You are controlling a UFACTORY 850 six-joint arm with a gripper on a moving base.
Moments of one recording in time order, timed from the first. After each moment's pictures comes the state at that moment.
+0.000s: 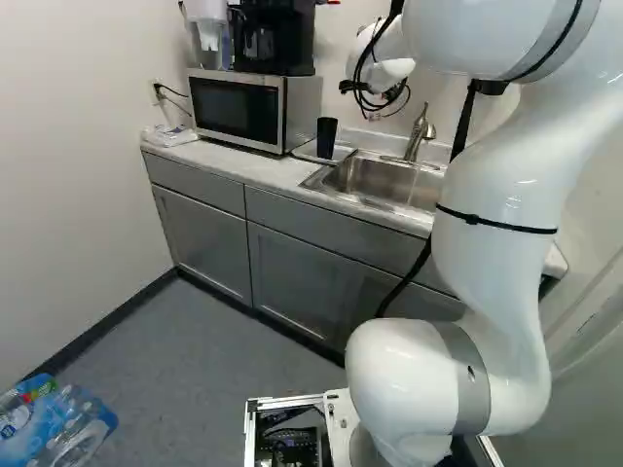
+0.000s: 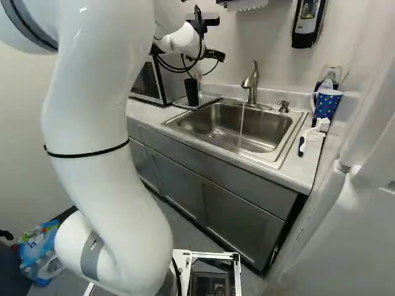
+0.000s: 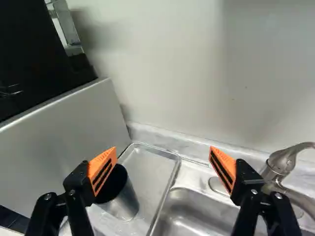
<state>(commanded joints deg) -9.8 -14.2 -80.2 1.9 7.8 1.5</state>
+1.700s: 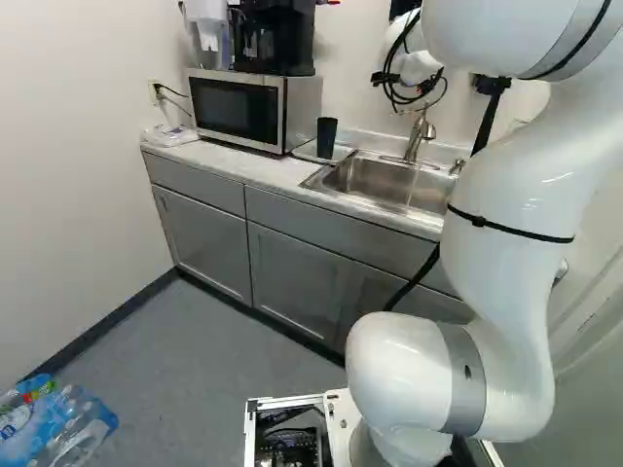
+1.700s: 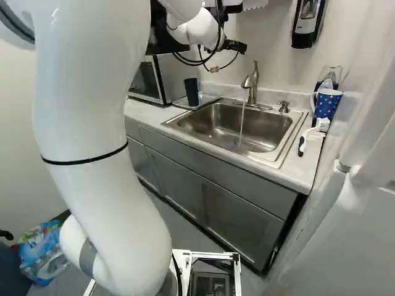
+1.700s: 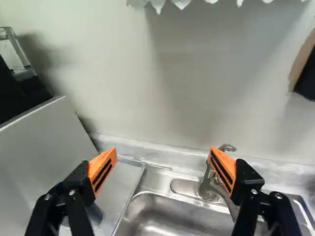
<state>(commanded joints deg) -17.5 -13.2 -81.7 1.9 7.6 1.5</state>
